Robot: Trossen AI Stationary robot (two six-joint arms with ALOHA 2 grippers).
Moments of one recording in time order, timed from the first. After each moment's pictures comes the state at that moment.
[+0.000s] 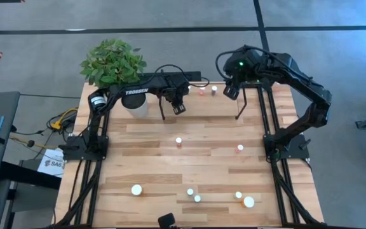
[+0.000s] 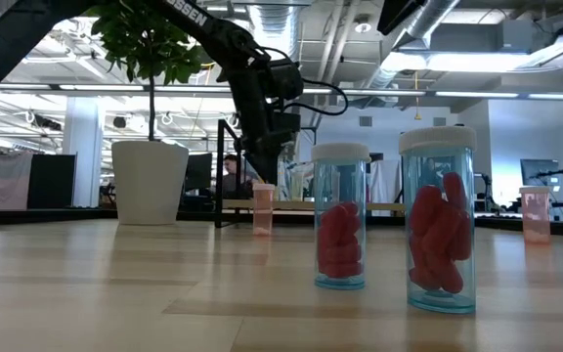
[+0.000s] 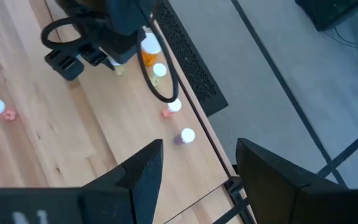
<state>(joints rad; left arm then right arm) 0.48 2.05 1.66 -0.78 -0.12 0.13 -0.38 1.49 1.96 -1.32 0.34 -0.10</state>
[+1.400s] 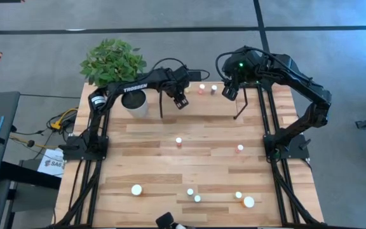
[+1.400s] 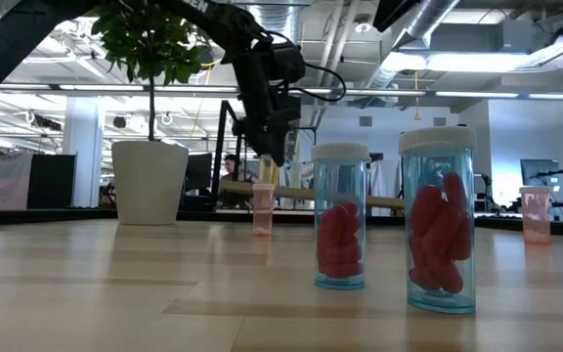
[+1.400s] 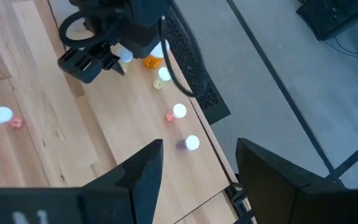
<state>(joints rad) 0.48 2.05 1.81 -0.92 -0.12 -0.02 -0.36 1.49 1.96 -1.29 0.34 -0.11</state>
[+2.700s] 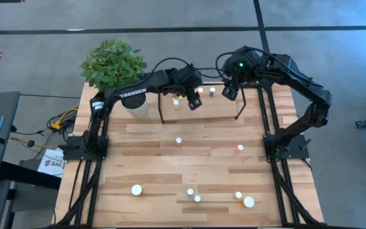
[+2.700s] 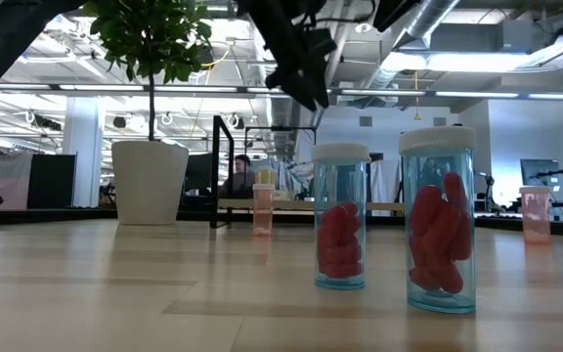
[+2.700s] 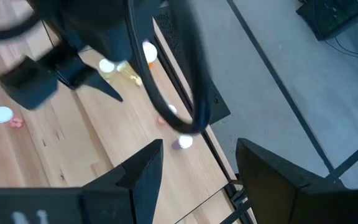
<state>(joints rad) 0.34 2.04 2.06 -0.88 -0.16 0.00 -0.36 1.49 1.96 -1.29 0.34 -0.11</state>
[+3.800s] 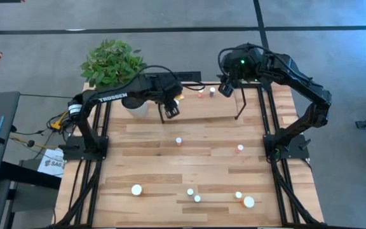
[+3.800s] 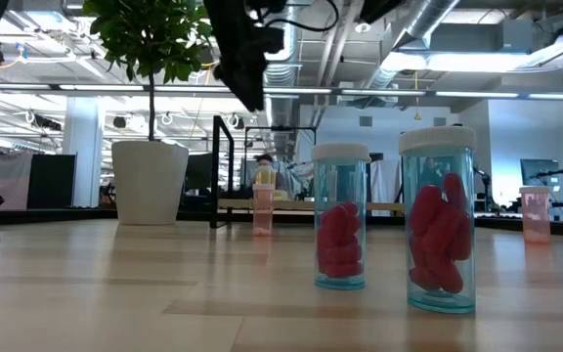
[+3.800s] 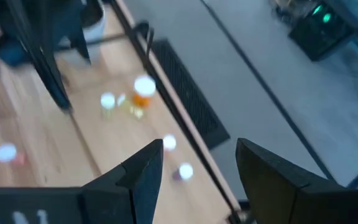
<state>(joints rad) 0.31 1.76 1.70 -1.00 -0.23 -0.03 -0.36 1.49 1.96 -1.15 0.34 -0.11</state>
